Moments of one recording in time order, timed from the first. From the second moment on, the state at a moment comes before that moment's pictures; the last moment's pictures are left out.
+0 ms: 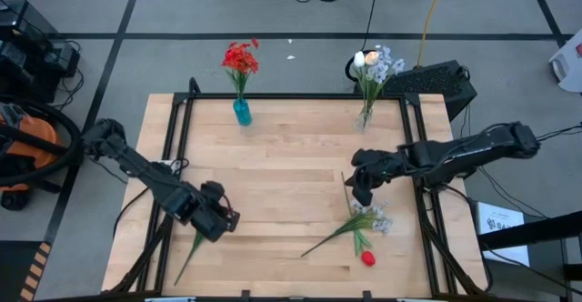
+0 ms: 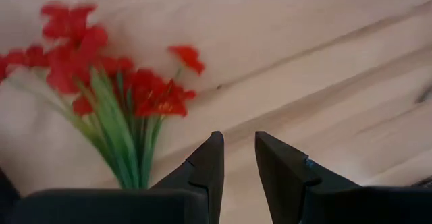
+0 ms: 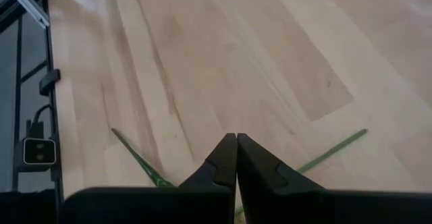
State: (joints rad) left arm -0.62 1.39 1.08 -1.06 -0.14 -1.86; right arm 0.15 1.05 0.74 -0.49 0.03 0.69
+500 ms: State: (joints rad) left arm -0.71 1.58 1.08 -1.09 0.12 -1.90; right arm 0.18 1.06 0.74 -0.48 0.05 0.69
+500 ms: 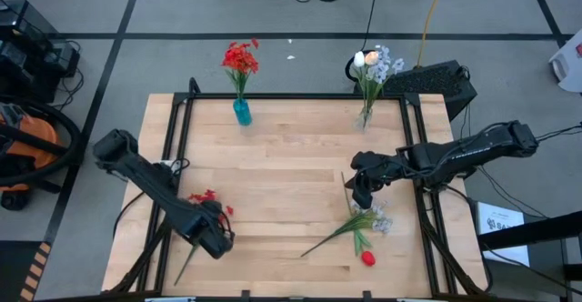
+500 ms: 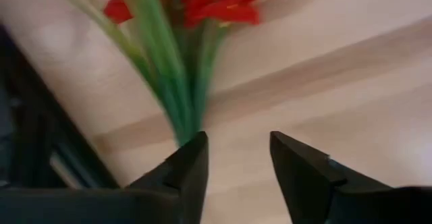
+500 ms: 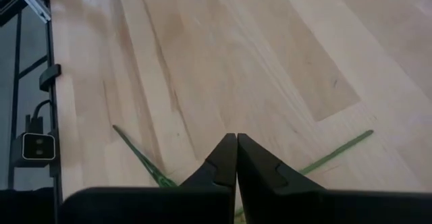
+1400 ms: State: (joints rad) left arm -0.78 1.70 0.86 -0.74 0.37 -1.82; right arm 0.18 1.06 0.74 -0.48 0.06 0.69
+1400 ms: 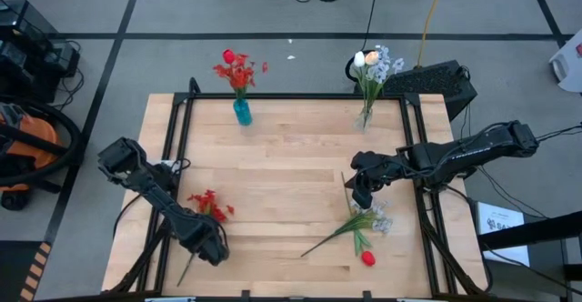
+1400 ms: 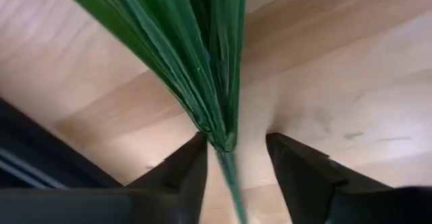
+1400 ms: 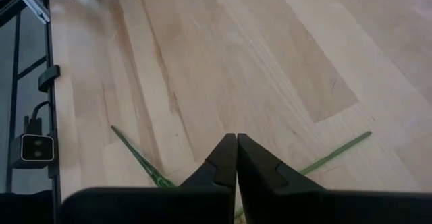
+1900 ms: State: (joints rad) left arm -0.52 1.70 0.85 -0.77 0.37 -1.29; right arm 0.18 1.06 0.74 -0.48 0.09 0.69
